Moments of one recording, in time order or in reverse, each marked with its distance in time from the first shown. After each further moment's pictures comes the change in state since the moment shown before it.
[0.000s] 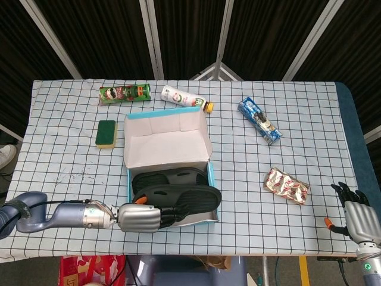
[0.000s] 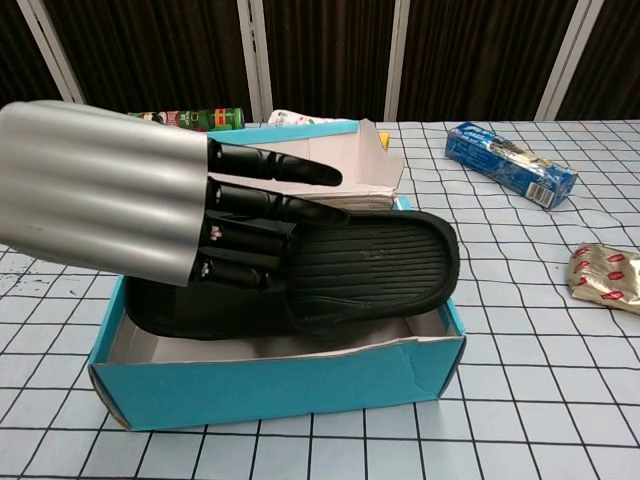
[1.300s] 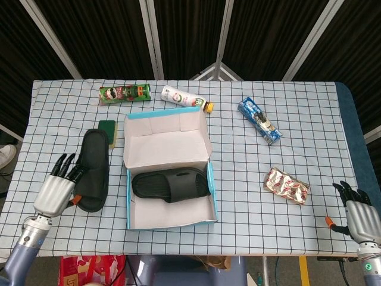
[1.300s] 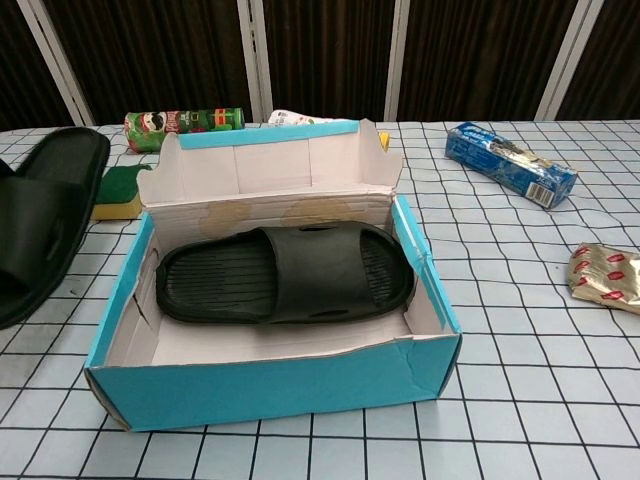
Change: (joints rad) left arm 0.638 -0.116 0.028 0.047 -0.828 0.404 -0.198; right arm -0.007 -0.006 0.004 0.005 -0.011 0.020 -0.002
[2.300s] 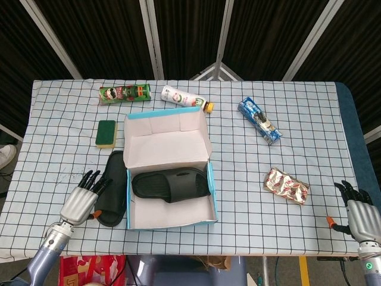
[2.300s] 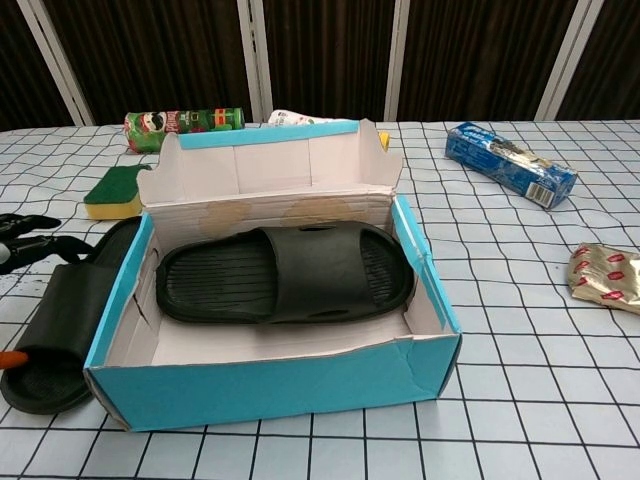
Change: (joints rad) left arm -0.030 -0.186 0.080 0.121 -0.040 -0.143 -0.045; right arm 0.002 -0.003 0.005 0.011 0.012 -0.006 -0.002
